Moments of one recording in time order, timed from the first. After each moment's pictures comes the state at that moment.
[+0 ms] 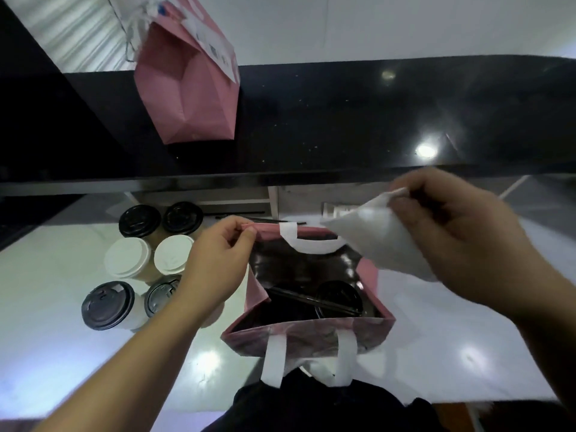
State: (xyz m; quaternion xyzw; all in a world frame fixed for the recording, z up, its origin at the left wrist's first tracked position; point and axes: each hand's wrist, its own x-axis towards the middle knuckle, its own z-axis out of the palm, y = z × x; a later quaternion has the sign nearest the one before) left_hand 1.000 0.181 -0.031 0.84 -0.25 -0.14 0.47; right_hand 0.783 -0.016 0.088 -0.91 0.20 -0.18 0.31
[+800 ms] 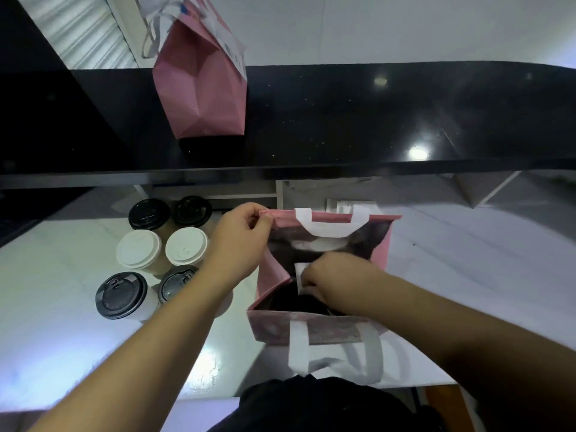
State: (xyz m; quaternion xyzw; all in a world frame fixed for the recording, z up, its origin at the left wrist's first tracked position) left_hand 1.012 0.176 -0.040 0.84 -0.26 -0.15 0.46; right_hand 0.861 0.054 -0.023 -0.96 0.09 0.25 0.08
